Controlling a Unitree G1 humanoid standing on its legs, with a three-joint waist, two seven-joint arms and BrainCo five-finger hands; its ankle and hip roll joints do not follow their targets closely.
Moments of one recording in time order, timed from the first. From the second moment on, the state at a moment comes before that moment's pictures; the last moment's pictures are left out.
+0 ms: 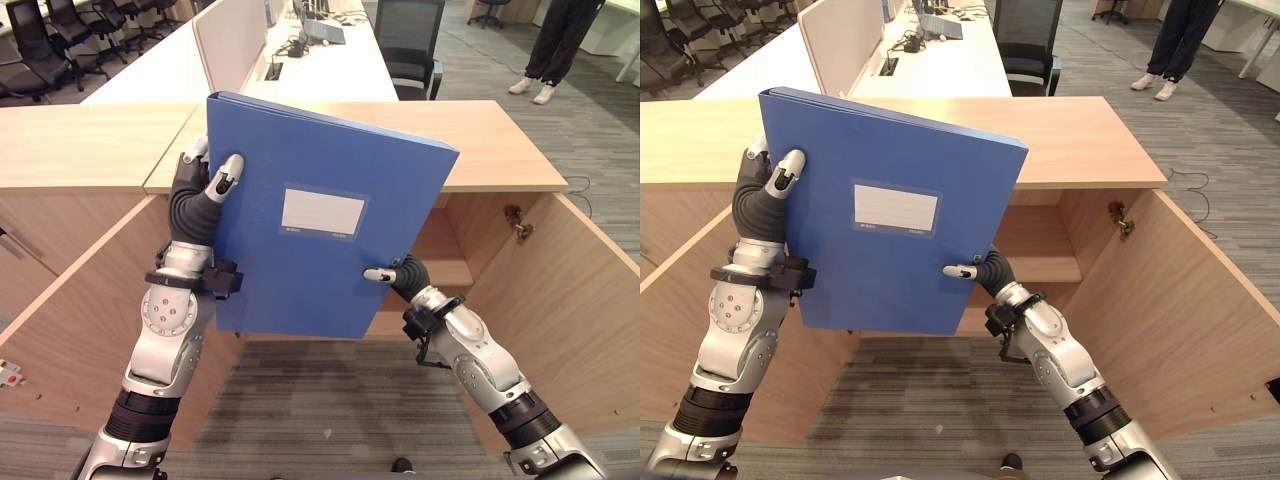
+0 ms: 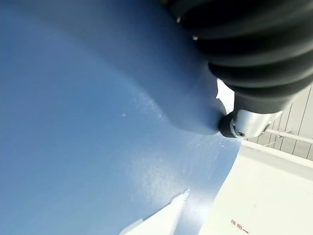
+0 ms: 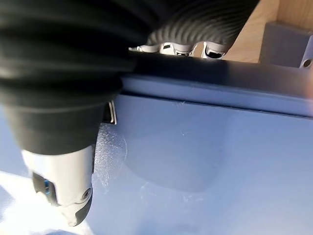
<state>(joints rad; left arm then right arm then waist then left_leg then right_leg) -0.25 0.47 -0.09 -0.27 -0.38 -0.27 0.09 -0.24 -0.41 0.39 0.01 0.65 -0.08 0.20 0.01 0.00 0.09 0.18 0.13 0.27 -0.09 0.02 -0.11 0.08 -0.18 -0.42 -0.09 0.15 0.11</state>
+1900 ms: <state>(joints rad) 0.30 0.31 0.14 0.39 -0.72 -0.07 -0.26 0.16 -0.35 0.12 0.40 0.53 0.03 0.29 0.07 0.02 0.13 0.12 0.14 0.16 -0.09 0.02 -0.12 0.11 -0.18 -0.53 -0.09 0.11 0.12</state>
